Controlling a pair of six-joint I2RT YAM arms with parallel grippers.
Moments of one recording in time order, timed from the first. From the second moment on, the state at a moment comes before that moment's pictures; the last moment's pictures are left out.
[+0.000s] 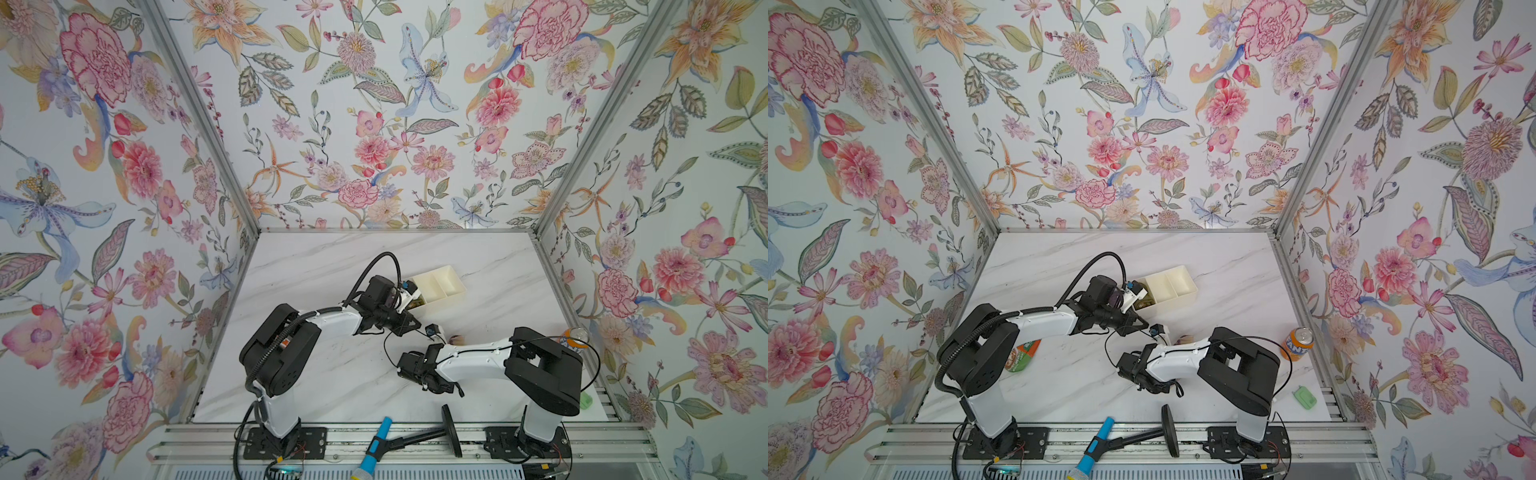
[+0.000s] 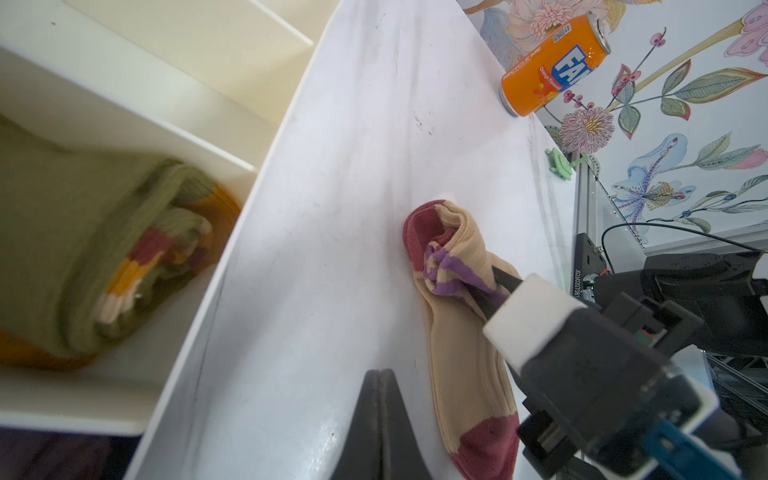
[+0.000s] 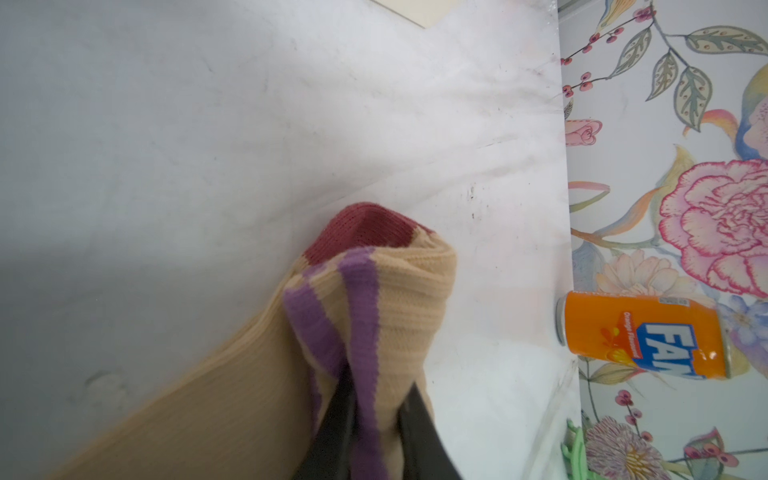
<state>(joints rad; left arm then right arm) -0.66 1.81 1.00 0.03 0.65 -0.17 1.16 1.80 0.89 -0.90 0.85 0.89</state>
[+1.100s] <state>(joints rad) -0.66 1.81 1.00 -0.02 0.62 -0.14 1.07 1.40 0.72 -0.58 0.47 0.62</state>
